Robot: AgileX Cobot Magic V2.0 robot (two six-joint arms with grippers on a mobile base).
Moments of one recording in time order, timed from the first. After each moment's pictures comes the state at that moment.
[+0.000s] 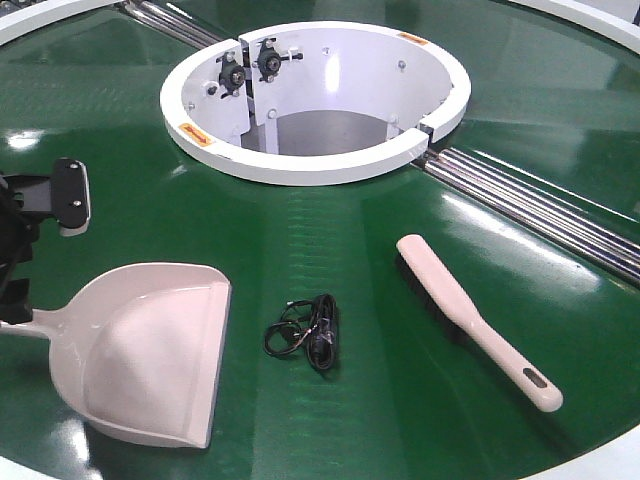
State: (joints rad) left arm -0.09 1.61 -1.31 0.11 1.23 1.17; right arm 0.08 -0.01 0.03 -0.10 0.10 0.07
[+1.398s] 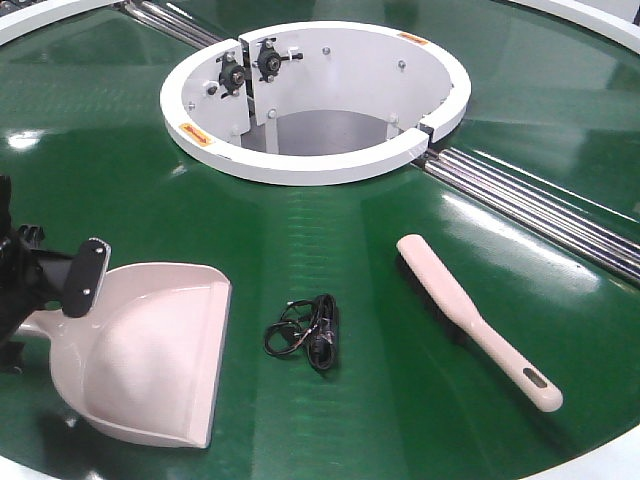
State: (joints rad) left arm -0.13 1.61 -1.08 0.24 1.05 1.34; right arm 0.08 -0.01 0.03 -0.10 0.10 0.07
